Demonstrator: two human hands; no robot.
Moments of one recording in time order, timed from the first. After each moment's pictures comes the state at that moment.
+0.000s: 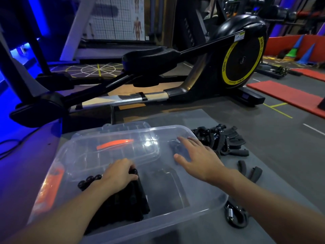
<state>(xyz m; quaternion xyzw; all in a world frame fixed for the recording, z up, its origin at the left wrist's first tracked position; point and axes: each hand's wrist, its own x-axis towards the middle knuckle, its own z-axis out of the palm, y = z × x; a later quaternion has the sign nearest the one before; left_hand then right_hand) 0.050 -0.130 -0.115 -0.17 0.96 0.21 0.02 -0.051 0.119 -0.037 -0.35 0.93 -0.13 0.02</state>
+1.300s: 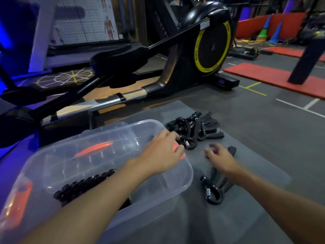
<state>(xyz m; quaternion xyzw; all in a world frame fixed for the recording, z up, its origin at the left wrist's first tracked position) -0.001 0.053 -0.015 0.03 0.97 0.24 -0.03 -0.083 0.257 -0.094 0.00 0.89 -0.45 0.09</state>
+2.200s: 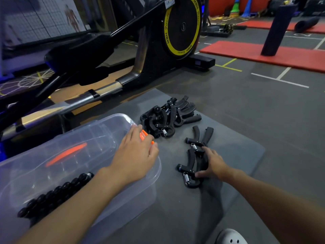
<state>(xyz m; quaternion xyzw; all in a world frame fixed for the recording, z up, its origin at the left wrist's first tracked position) -0.001 0.073 -0.045 0.04 0.99 0.14 -0.04 -0.079 0.334 -0.181 -0.04 0.94 -0.30 0.17</state>
